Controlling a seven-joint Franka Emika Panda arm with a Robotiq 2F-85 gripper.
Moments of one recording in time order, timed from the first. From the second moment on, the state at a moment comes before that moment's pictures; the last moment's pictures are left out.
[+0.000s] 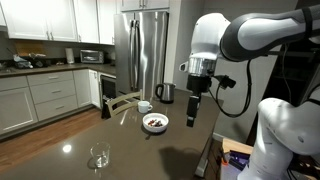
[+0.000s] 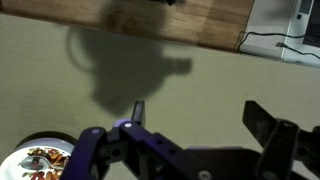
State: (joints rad) arm 0.17 -0.80 0.11 -2.69 0.24 1.91 0.11
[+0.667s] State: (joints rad) arm 0.17 -0.67 0.20 -2.65 0.27 2.13 0.19
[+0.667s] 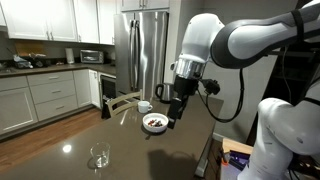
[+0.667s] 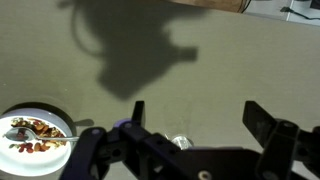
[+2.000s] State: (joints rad) arm 0.02 -0.15 0.25 -2.39 -0.30 2.36 0.72
